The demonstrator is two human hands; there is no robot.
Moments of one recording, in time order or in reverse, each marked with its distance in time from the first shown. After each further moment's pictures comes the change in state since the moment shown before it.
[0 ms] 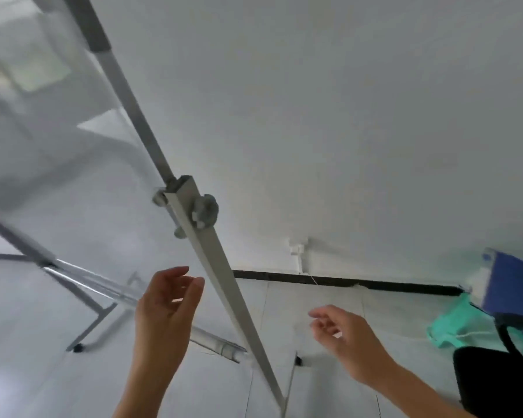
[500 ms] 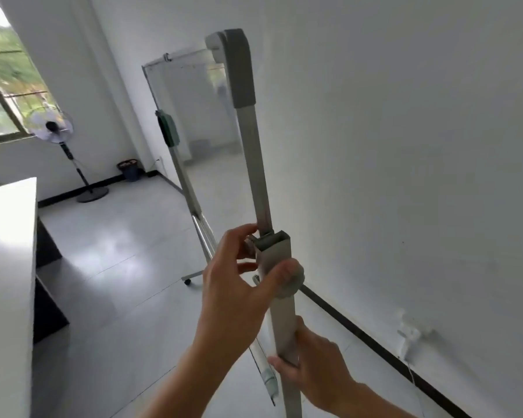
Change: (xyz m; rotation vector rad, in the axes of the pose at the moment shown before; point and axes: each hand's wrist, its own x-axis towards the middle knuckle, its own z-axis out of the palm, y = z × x) left_hand 0.065 0.084 0.031 0.125 0.389 0.105; right_hand 0.156 -0.109 0.068 -0.344 -0.514 -0.626
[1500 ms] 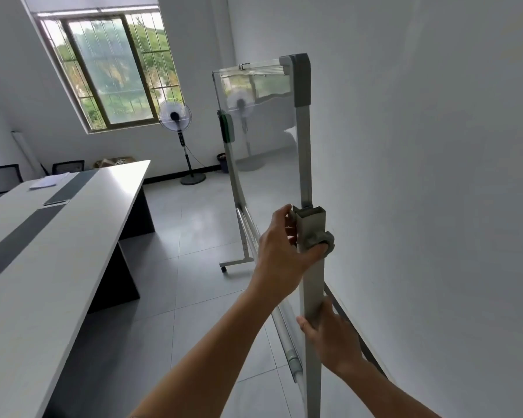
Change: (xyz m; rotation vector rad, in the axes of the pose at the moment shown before) left_hand 0.338 -0.164 0.034 0.135 0.214 -0.126; right_hand 0.394 0.023 0.001 -0.006 -0.078 -0.086
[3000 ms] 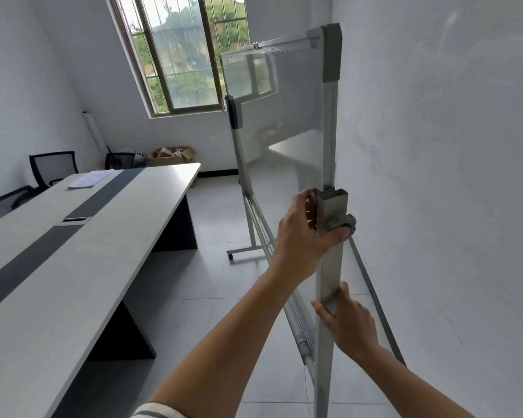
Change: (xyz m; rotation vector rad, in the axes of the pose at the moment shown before) left_hand 0.725 -0.393 -0.136 0.082 0.228 -0.078; right_hand 0.810 -0.180 0.189 -0.009 -0.113 -0.224
